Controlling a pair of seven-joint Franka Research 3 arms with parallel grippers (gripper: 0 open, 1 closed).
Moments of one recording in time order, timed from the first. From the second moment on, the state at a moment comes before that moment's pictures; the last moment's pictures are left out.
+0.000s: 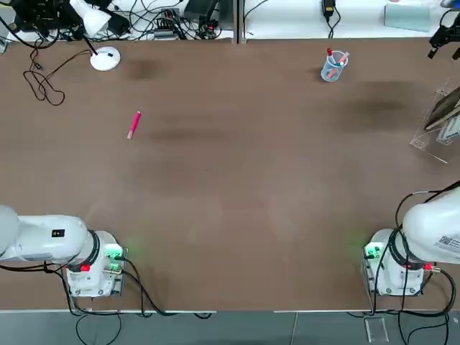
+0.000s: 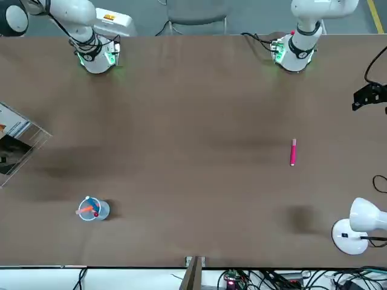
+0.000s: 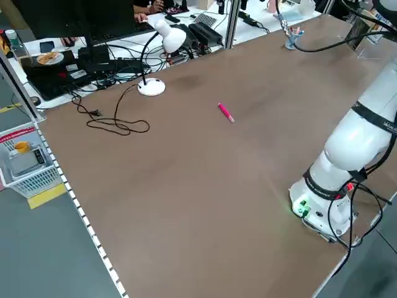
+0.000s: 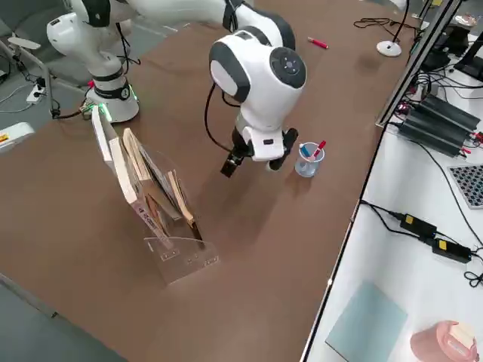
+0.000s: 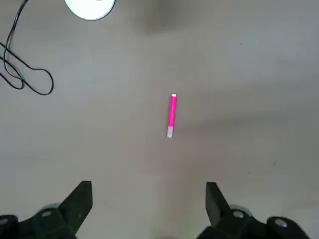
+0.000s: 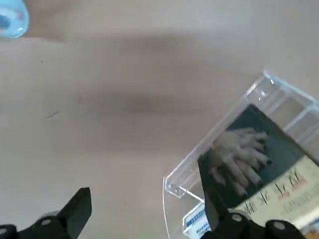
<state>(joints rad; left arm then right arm) 0.04 -0.01 -0.09 -1.60 -0.02 1.56 0.08 -0.30 0.67 0.03 -1.07 -0.01 1.44 -0.31</state>
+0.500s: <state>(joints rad) 0.04 0.00 -0.08 -1.59 -0.02 1.56 0.08 -0.25 0.67 0.03 -1.07 -0.01 1.49 -0.32</state>
